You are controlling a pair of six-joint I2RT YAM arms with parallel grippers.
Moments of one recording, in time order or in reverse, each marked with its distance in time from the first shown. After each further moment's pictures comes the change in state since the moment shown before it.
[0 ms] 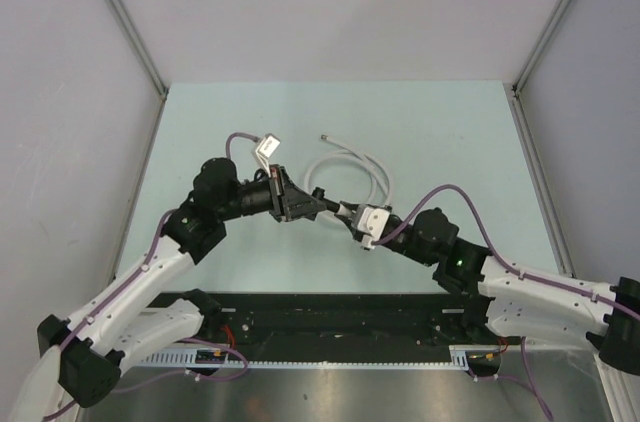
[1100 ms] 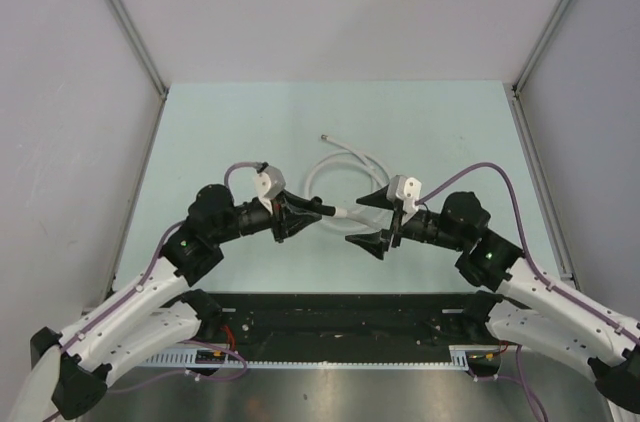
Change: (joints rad) left arm -0.092 -0.129 -0.157 0.159 -0.045 0.737; right arm -0.314 -0.142 0.069 -0.254 -0.593 0.502
